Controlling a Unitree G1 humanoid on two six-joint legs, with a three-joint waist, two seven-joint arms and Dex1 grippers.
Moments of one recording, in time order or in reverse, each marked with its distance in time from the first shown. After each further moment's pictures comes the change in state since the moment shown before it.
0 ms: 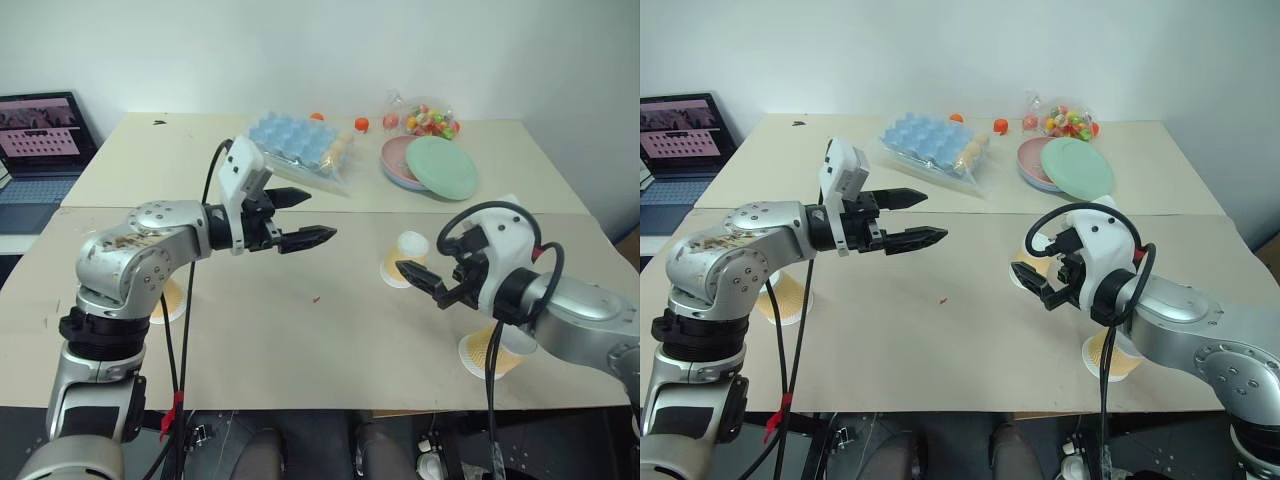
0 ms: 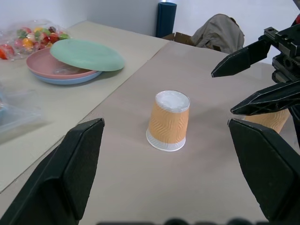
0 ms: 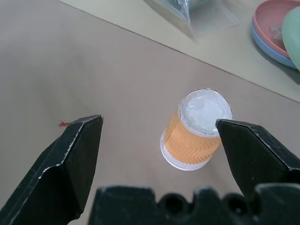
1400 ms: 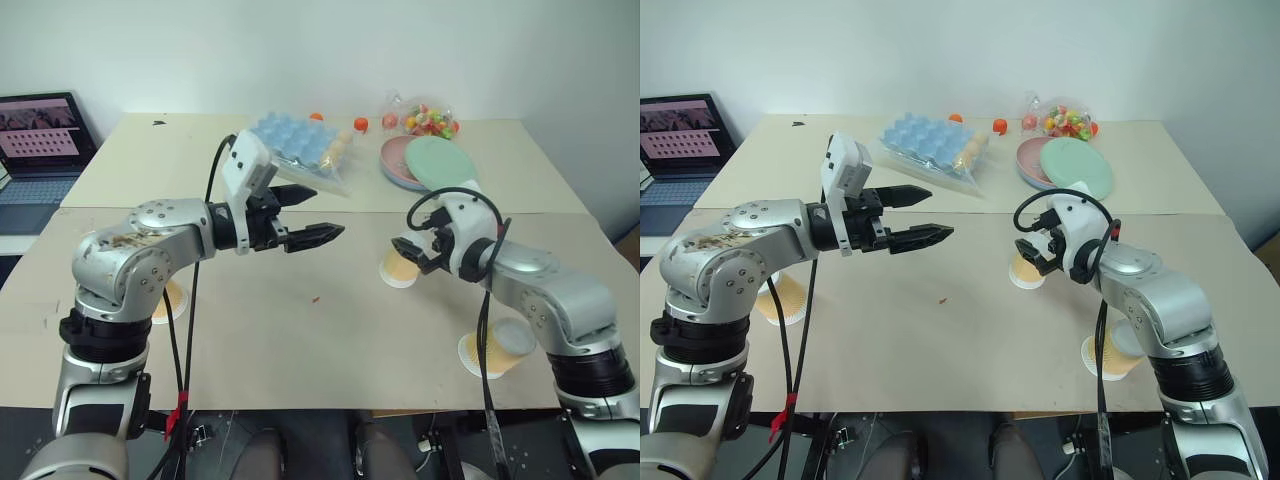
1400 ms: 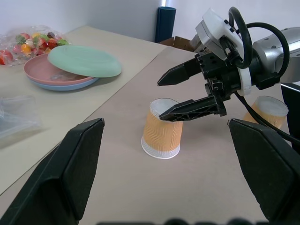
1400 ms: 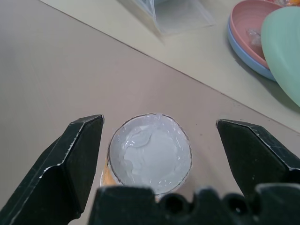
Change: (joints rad) left arm -0.004 -0.010 0.026 -0.070 -0.039 0.066 0.063; right arm -0.182 0.262 0.191 0.394 -0.754 -0.124 0.459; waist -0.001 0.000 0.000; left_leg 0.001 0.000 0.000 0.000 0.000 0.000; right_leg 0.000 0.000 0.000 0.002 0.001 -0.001
